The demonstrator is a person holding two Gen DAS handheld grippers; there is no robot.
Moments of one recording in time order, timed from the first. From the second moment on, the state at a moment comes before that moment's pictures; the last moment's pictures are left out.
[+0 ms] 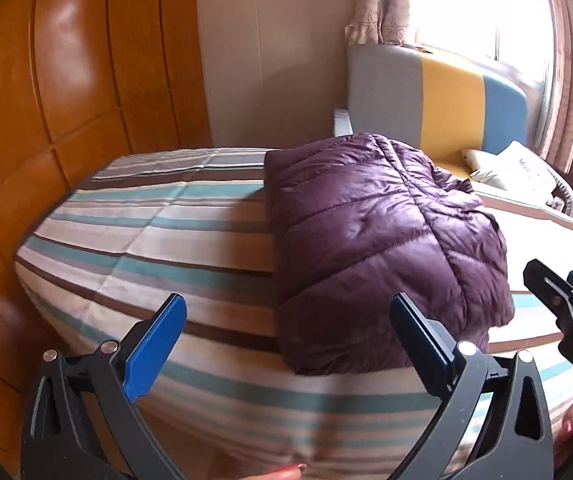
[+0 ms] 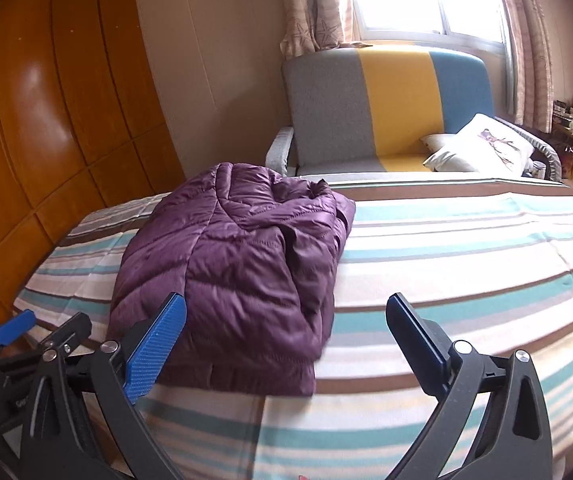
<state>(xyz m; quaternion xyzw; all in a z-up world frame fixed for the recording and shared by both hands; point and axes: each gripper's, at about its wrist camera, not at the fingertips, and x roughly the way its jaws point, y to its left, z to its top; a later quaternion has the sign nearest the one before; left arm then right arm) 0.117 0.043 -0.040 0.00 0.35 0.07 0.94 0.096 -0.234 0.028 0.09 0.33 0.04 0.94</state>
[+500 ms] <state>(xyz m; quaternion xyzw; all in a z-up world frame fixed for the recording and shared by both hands) 0.080 0.055 -0.036 -0.01 0.32 0.07 0.94 0.063 -0.217 0.023 0.05 0.32 0.04 0.95</state>
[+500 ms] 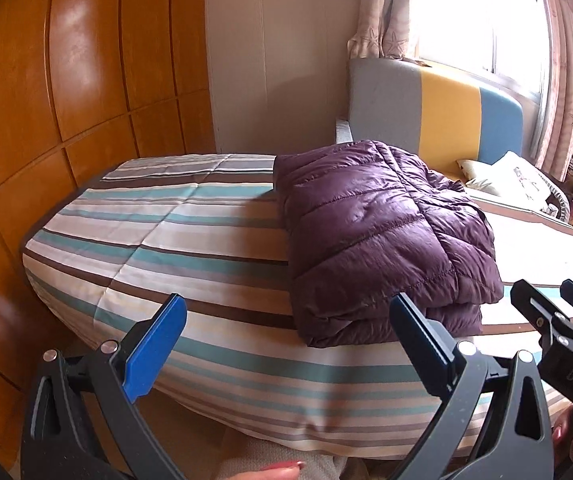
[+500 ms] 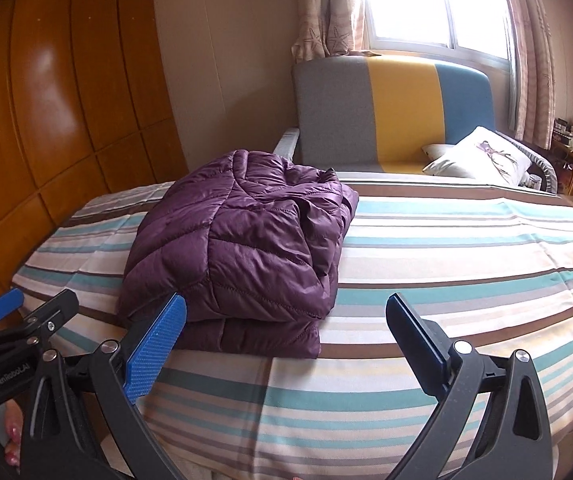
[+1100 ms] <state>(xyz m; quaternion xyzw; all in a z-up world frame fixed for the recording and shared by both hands) 0.077 0.057 -0.036 -0.02 0.32 0.06 0.95 0.060 -0.221 0.025 0.05 0.31 0.04 0.95</state>
